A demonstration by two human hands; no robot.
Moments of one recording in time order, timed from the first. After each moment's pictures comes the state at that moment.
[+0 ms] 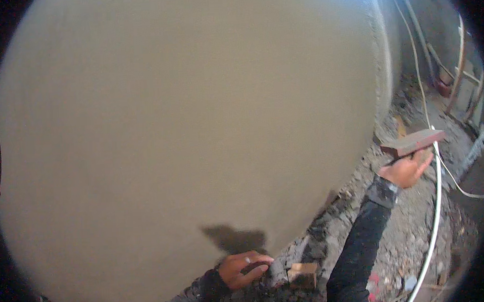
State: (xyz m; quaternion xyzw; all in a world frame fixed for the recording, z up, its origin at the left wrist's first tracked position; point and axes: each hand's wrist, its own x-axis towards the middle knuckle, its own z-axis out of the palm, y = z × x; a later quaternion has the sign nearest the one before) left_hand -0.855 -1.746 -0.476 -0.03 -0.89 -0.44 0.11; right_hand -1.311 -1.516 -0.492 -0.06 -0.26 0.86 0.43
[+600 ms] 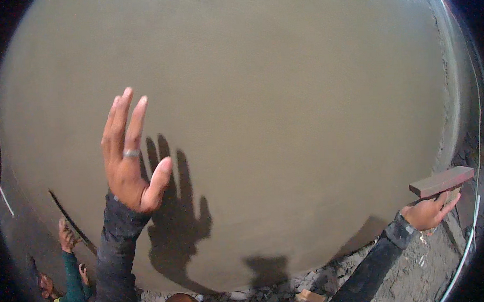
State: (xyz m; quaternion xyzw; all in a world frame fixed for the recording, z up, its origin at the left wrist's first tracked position) left_hand -0.814 -1.699 -0.149 0.14 -0.78 0.44 0.42; right_hand -1.309 -1.527 -0.501 -0.03 -0.77 0.35 0.52
